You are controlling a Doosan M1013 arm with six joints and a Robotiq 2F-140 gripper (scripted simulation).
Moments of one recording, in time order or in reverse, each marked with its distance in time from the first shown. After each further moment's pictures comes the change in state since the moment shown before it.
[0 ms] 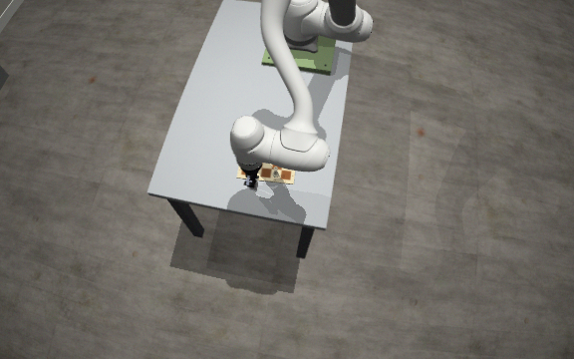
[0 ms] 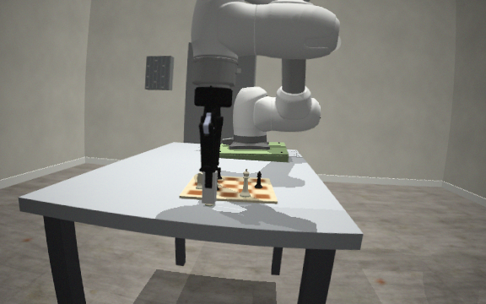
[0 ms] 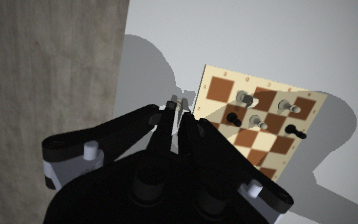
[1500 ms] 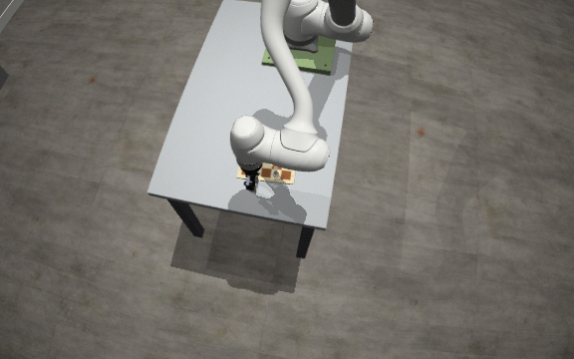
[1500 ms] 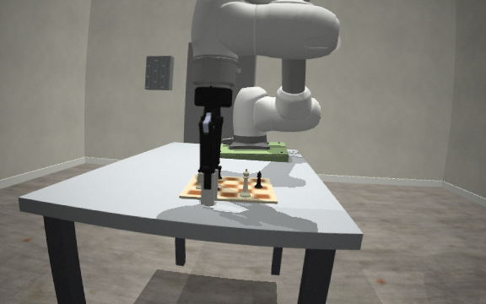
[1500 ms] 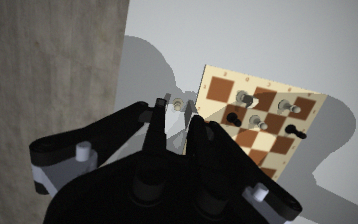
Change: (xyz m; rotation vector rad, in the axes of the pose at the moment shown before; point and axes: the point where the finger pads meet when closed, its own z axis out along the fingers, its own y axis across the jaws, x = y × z) arm 0.000 0.000 0.000 0.000 0.000 0.000
